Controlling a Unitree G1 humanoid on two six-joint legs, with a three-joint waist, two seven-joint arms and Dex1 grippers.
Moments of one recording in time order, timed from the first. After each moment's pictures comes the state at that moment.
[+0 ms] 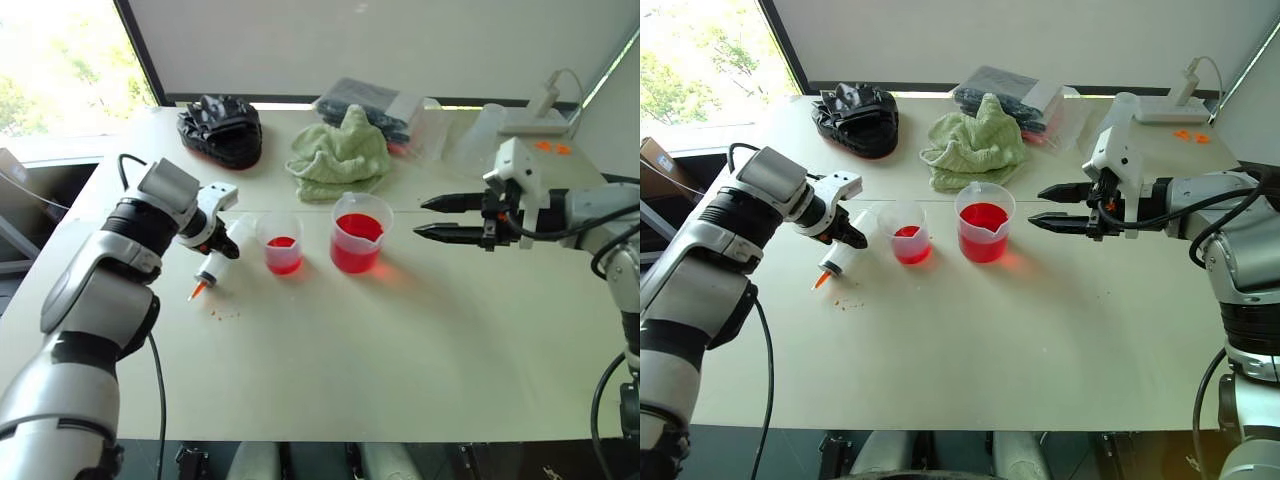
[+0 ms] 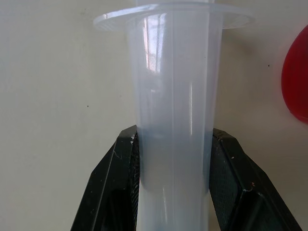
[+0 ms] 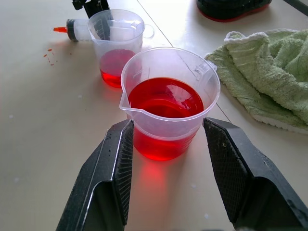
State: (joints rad) left arm -1.24 0.63 -0.57 0.73 -0.16 1.33 -0.93; right arm -0.64 -0.94 -0.05 -0.16 0.49 0.71 1.13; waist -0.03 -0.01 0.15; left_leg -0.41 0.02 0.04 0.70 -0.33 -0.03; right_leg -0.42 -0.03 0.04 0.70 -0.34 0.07
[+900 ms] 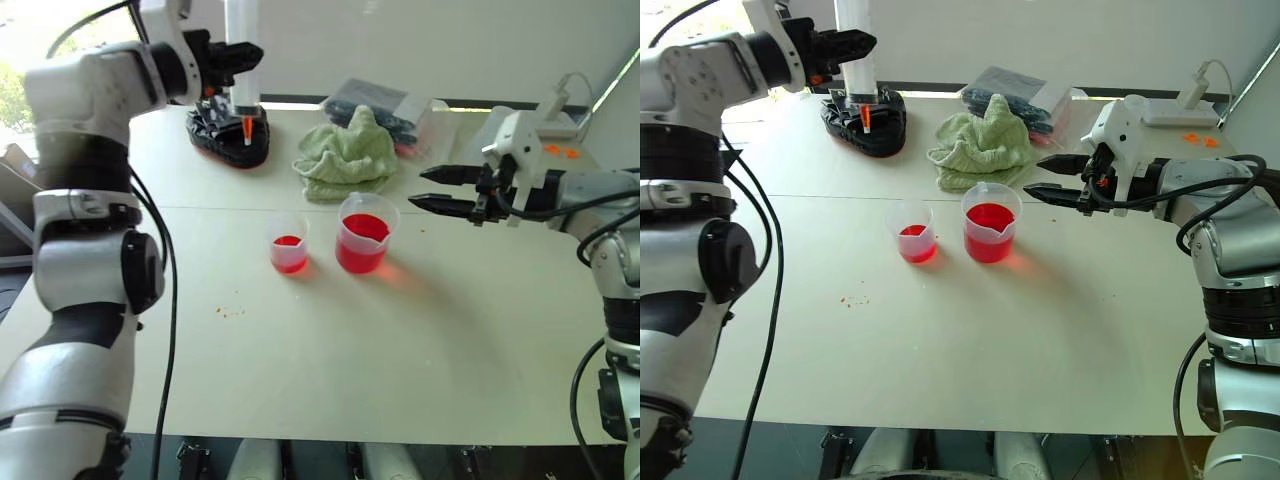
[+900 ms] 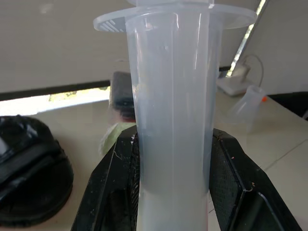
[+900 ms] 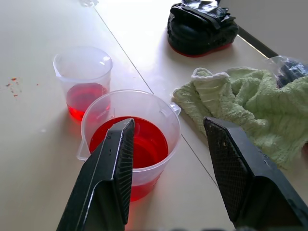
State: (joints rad) left arm -1.45 0.50 0.18 0.70 -0.31 0.81 -0.68; right arm -0.71 -0.86 -0.05 -0.09 0.45 0.62 1.02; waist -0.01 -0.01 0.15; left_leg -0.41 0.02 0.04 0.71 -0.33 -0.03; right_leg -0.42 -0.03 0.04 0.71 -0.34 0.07
